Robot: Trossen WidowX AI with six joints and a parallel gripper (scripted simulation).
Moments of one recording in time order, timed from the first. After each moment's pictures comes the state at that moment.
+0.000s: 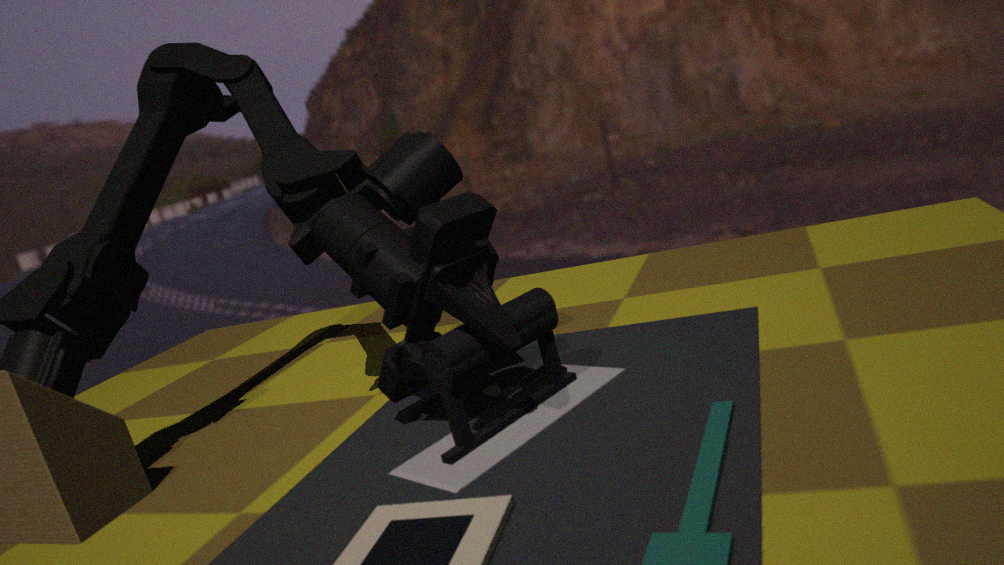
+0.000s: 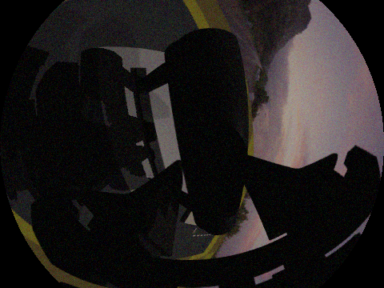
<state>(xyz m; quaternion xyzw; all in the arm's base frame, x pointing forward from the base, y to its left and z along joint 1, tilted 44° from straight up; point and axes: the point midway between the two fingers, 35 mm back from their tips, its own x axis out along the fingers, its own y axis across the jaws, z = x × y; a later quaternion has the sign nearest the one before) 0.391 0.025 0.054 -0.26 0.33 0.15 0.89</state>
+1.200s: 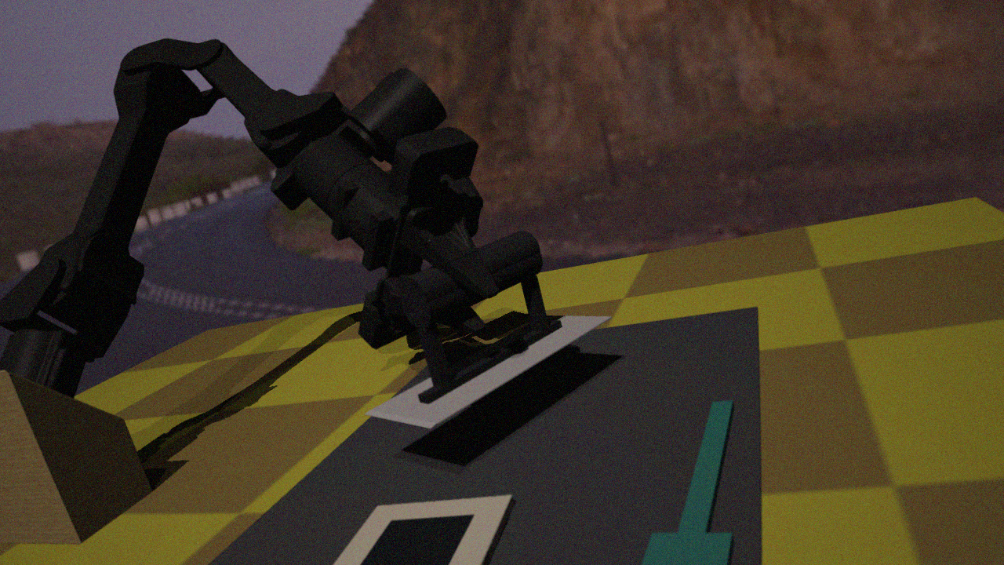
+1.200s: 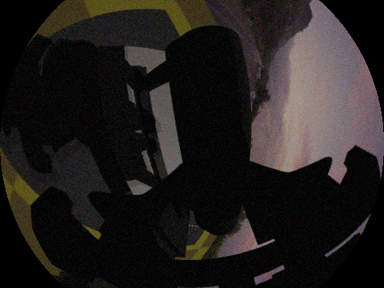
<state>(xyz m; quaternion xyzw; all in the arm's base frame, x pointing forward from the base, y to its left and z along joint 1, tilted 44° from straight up) 0.384 -0.012 0.085 -0.26 0.34 0.15 0.89</state>
